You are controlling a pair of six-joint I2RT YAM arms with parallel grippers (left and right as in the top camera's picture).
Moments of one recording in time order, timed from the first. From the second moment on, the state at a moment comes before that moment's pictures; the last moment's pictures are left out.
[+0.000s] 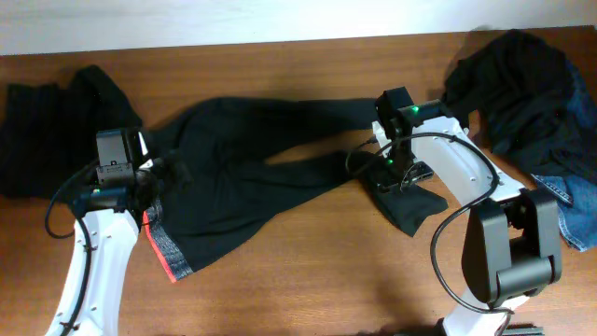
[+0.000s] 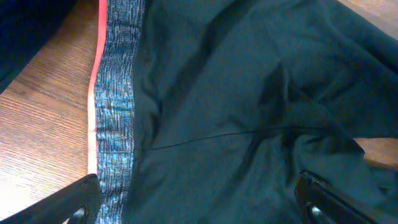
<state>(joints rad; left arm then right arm) 0.09 1.38 1.00 -0.63 0.01 -0.33 0.21 1.87 1.38 -1.10 0.07 -0.05</state>
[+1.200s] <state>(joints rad) 0.09 1.38 1.00 -0.63 0.01 -0.33 0.10 1.87 1.54 -1.09 0.04 -0.02</state>
